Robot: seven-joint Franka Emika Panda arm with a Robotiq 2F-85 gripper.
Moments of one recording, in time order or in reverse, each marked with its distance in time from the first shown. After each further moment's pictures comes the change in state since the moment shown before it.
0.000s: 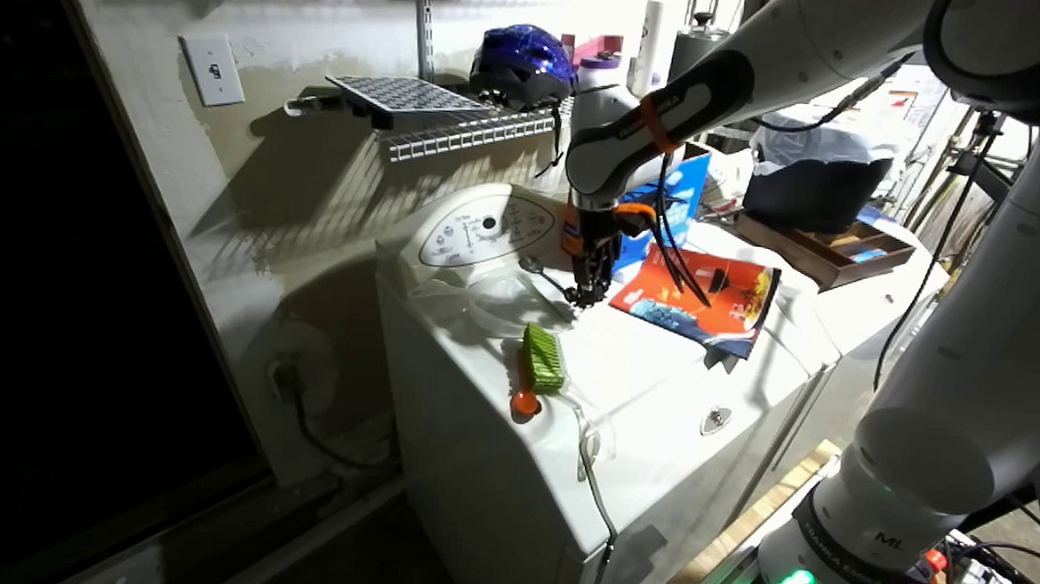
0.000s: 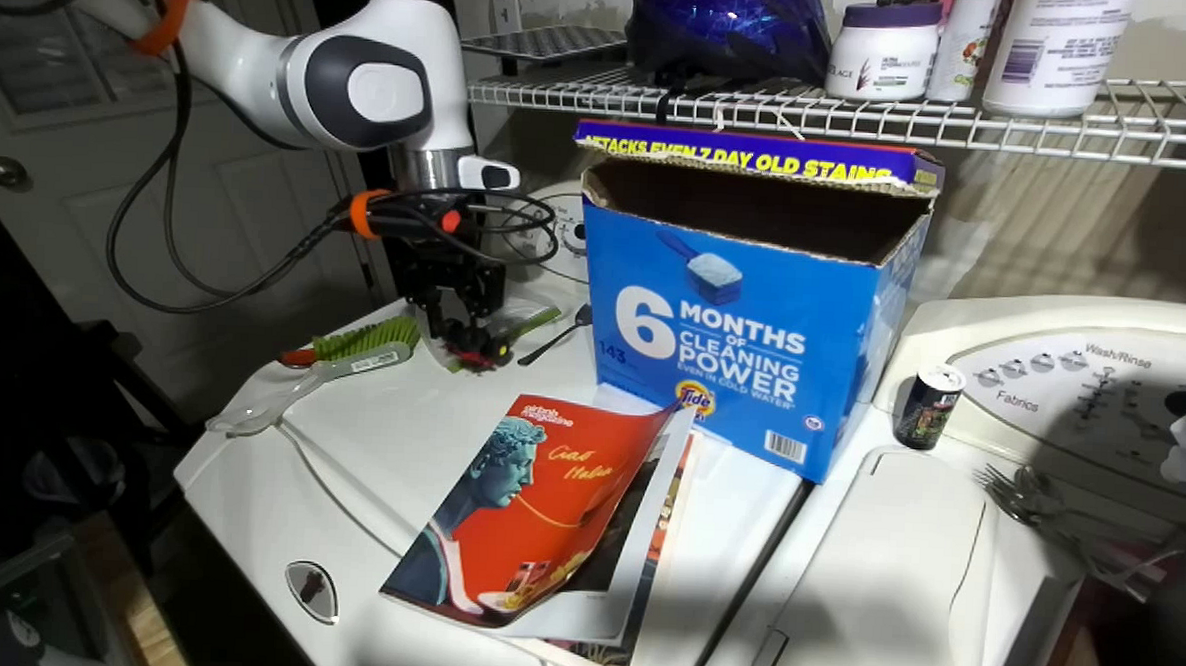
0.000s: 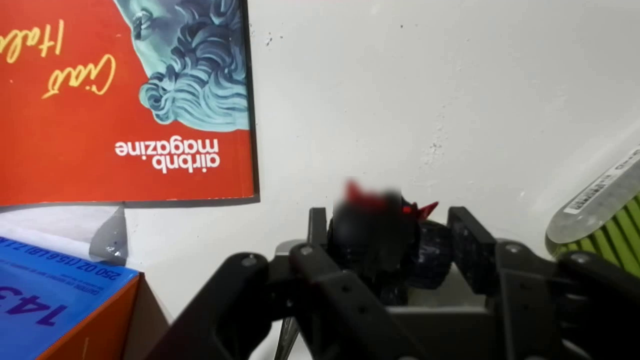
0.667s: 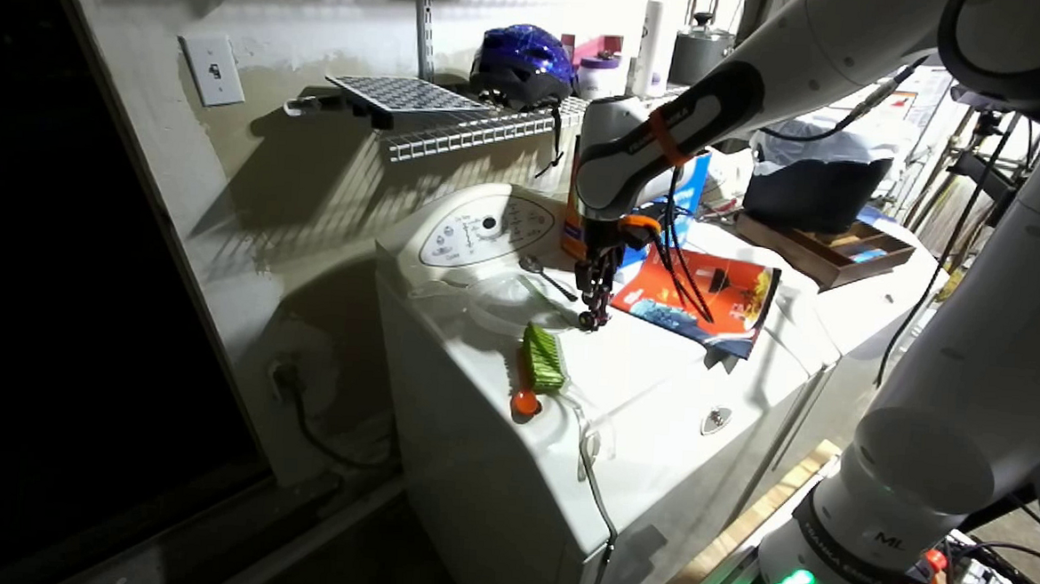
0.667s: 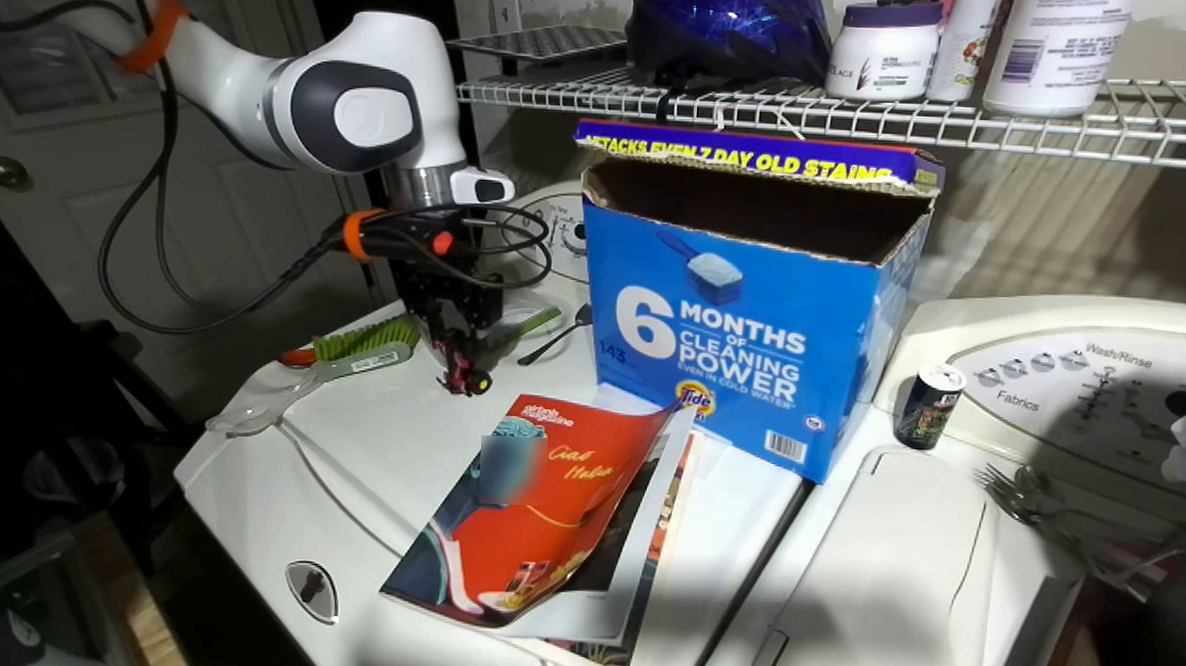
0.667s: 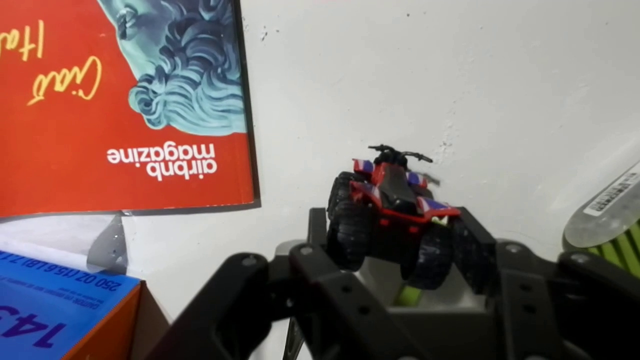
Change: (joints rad) arm -0.001 -0.024 -0.010 -0.078 0.000 0.111 0.021
